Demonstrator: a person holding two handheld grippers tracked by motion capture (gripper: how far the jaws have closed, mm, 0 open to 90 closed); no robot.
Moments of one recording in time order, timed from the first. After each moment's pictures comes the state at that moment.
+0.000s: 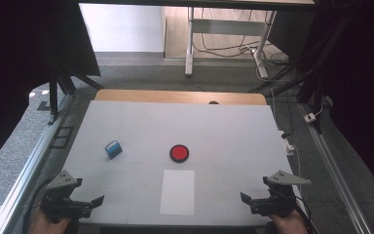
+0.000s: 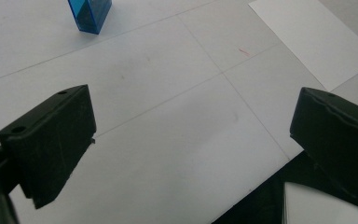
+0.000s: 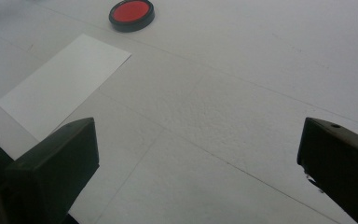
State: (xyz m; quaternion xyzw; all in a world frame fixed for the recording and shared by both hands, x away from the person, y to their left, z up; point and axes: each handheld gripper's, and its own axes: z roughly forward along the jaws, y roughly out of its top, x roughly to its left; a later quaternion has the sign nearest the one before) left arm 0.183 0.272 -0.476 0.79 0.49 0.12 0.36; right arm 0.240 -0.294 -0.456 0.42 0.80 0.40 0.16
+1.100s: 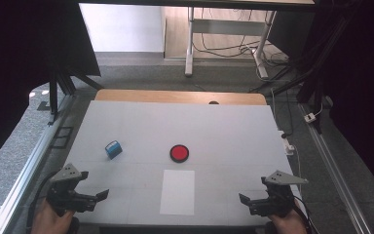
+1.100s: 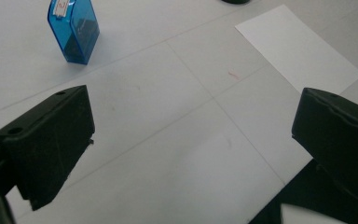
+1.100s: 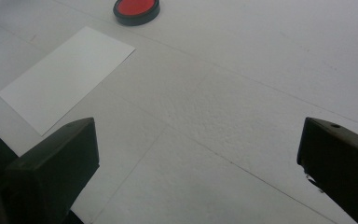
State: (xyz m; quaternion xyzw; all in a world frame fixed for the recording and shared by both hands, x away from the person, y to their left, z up) left arm 0.202 0.266 -0.472 0.79 0.46 0.12 0.39; right arm 0.241 -0.291 -0.457 0.41 0.81 0.39 0.15
